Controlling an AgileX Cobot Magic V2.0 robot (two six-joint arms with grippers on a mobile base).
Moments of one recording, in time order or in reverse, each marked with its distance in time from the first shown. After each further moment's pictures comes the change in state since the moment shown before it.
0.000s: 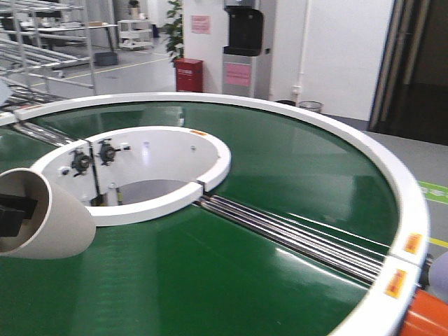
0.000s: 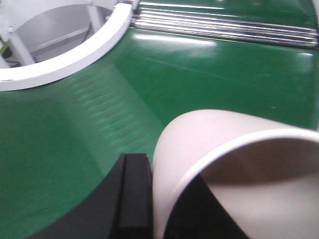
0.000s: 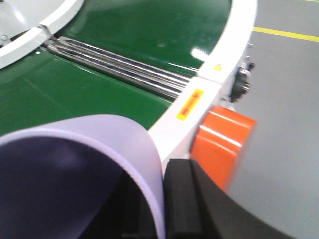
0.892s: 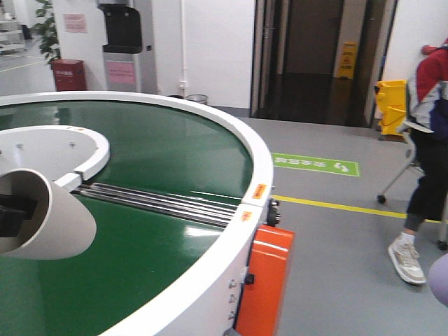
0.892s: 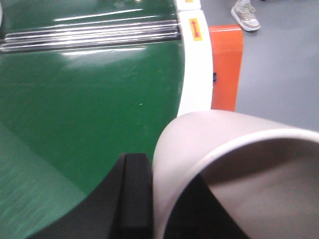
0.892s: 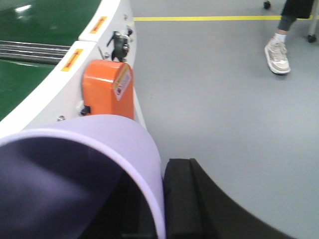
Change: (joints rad) left arm 0.000 0.000 0.000 0.000 0.002 0.000; right arm 0.000 0.000 0.000 0.000 0.007 0.000
